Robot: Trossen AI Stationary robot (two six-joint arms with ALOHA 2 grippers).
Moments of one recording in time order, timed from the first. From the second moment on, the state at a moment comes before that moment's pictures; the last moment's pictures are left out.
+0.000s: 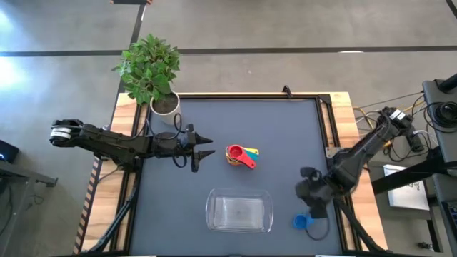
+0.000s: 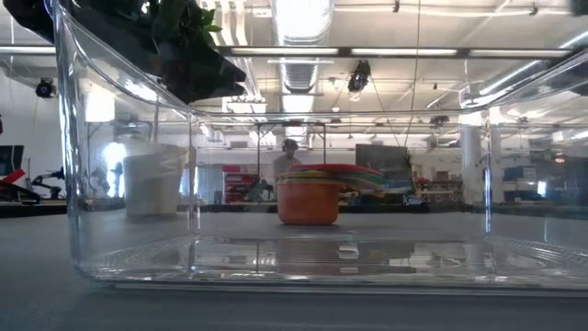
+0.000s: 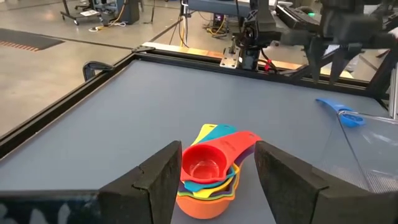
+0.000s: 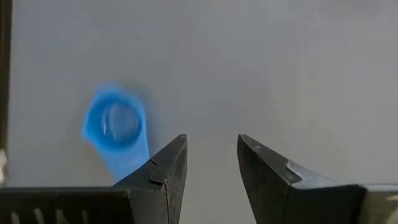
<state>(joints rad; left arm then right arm) -0.02 1.14 0.48 0.41 -0.22 -0.14 0.75 1.19 0.80 -0.83 0.09 0.66</state>
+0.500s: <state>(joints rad) -0.03 1.26 0.48 0.43 -0.22 -0.21 0.91 1.36 0.80 -0.74 0.08 0.79</state>
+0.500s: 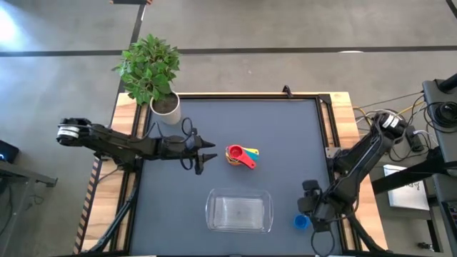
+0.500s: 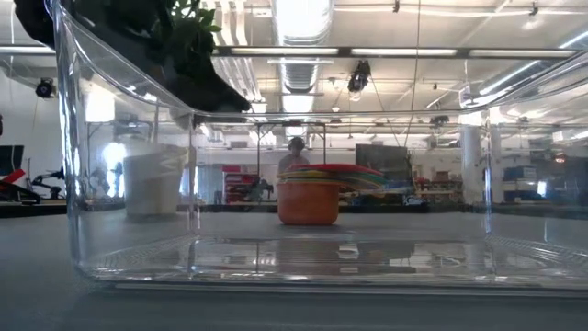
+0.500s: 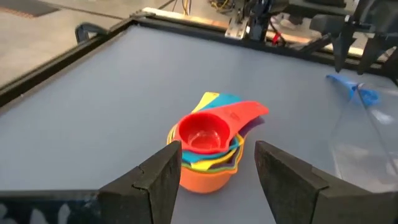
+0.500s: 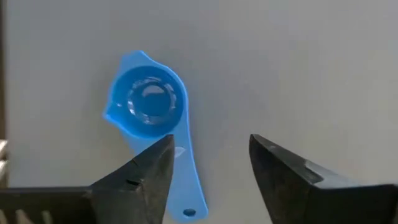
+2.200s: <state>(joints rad) -0.18 1.27 0.48 0.48 -0.18 -0.25 1.00 1.59 0.83 -0.73 0.03 0.85</state>
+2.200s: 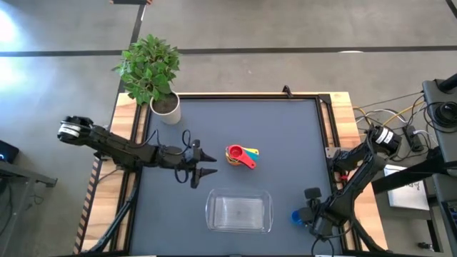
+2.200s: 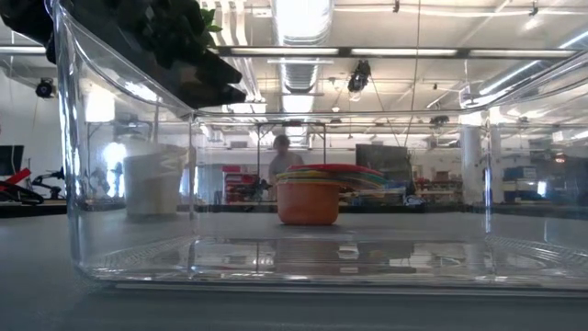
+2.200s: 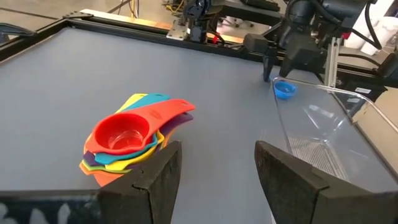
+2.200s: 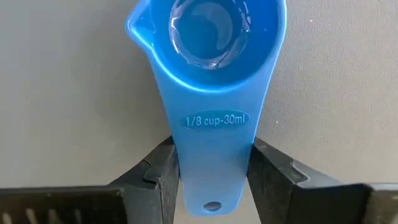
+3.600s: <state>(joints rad) -0.19 1.27 0.48 0.53 -0.20 -0.25 0.20 1.46 1.11 -0.73 0.35 0.26</state>
